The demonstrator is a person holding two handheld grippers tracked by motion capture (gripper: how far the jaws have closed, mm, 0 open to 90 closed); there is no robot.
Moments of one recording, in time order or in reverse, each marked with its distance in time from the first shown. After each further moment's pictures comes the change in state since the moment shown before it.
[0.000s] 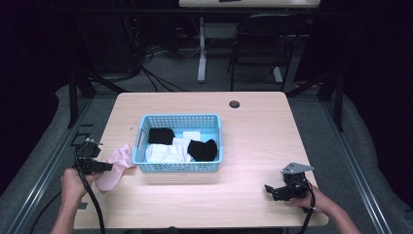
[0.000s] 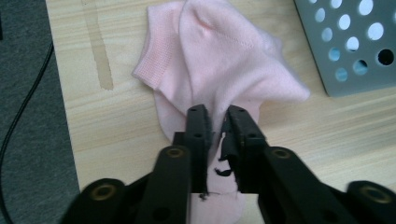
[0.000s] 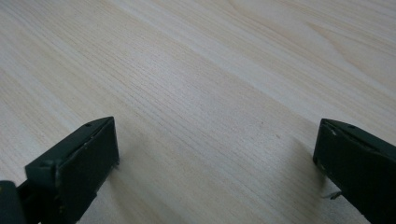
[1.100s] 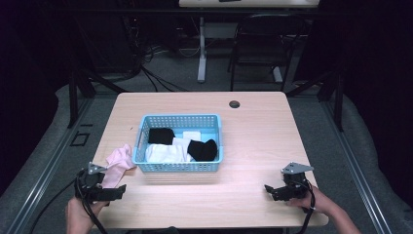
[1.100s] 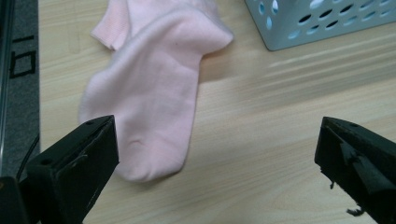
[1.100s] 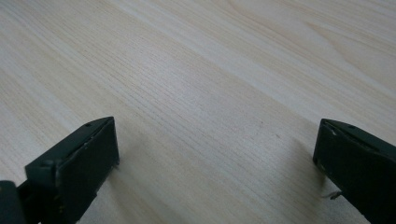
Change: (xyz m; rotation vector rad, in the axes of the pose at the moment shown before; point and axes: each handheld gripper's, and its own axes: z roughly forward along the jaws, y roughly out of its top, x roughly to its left) left arm -0.060 -0.072 -0.012 -0.191 0.096 0.072; right arm 0.001 0.000 0.000 -0.009 -0.001 0.008
